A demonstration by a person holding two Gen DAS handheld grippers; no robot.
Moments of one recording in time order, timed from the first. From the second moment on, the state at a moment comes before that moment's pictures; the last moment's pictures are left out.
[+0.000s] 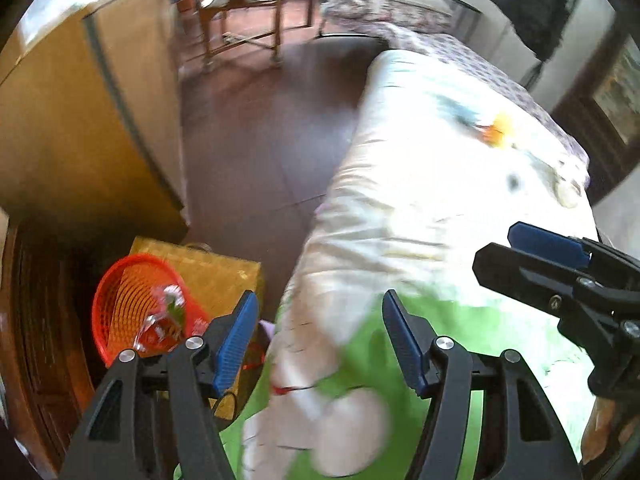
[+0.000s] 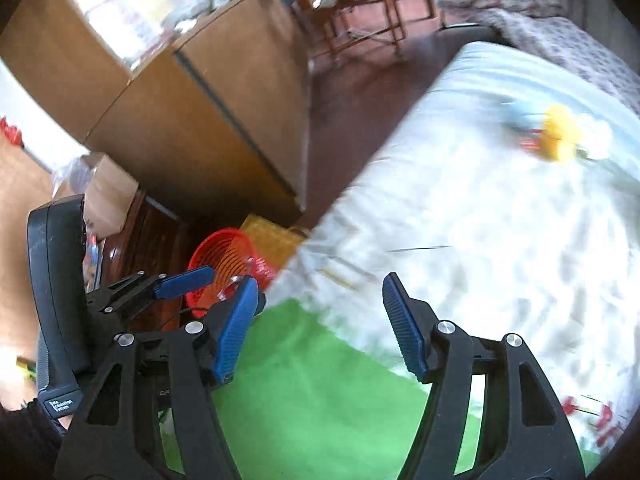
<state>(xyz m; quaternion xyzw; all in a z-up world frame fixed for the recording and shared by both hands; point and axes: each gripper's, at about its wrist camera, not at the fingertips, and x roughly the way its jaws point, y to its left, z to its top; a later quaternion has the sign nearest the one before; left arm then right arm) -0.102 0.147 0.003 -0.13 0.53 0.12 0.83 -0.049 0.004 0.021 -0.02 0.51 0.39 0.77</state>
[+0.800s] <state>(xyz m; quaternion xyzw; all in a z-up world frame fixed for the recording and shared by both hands) 0.017 0.012 0.006 0.02 0.53 0.04 0.85 0.042 -0.177 -0.012 0.06 0.50 0.17 0.85</state>
